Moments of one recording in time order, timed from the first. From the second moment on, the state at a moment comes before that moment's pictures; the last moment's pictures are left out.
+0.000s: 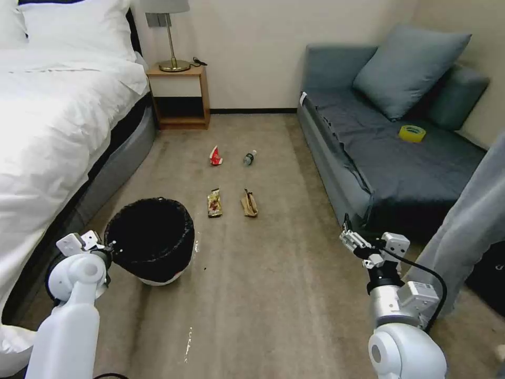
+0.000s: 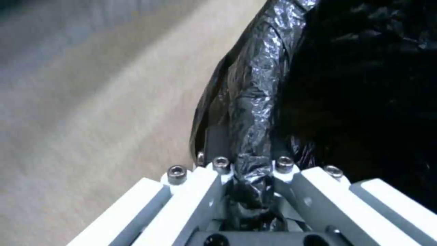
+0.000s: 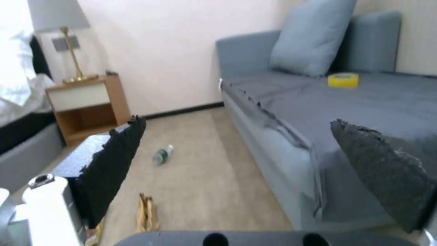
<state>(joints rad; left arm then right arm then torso) 1.13 -1.26 -0.80 -1.86 -0.81 0.74 -0.57 -1.53 1.56 0.59 2.27 0.17 -0.13 0.10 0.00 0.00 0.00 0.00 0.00</state>
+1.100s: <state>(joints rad) 1.23 -1.35 -0.87 -2.00 -0.64 0.74 -0.53 -1.53 1.54 0.60 2.23 0.23 -0.01 -0.09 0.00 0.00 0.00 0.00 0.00</state>
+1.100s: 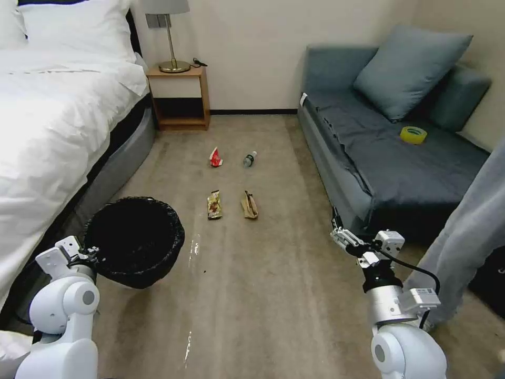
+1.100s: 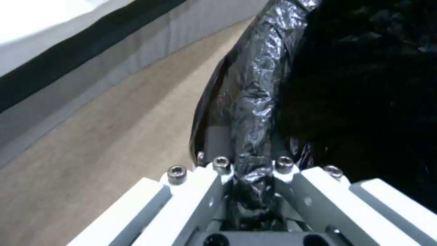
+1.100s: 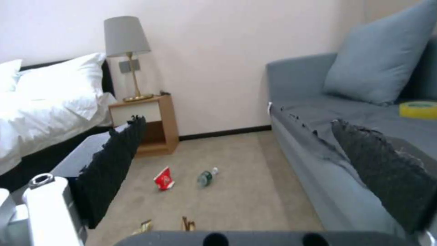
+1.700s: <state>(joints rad) 1.20 -1.34 -0.89 -1.97 -0.65 0.74 -0.52 -1.54 1.54 0.59 2.24 0.22 -0.02 -0.10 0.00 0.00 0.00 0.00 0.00</state>
